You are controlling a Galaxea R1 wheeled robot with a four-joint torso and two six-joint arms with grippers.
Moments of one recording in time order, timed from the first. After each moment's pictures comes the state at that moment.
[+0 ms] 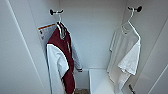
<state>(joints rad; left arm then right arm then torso) 1.63 2.96 -2.73 0.54 -0.33 -0.39 -1.57 3.01 -2.64 -0.21 0.08 0.23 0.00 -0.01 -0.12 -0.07</state>
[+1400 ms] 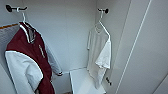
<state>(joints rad) 1.59 2.99 -2.73 0.36 -0.02 -0.17 -1.57 3.02 -2.64 -0.21 0.08 0.23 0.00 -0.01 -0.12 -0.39</state>
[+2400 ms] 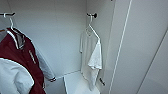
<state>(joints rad) 1.51 3.01 -2.73 0.11 -0.04 0.14 -1.58 3.02 -2.64 -0.21 0.08 0.23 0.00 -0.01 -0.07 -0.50</state>
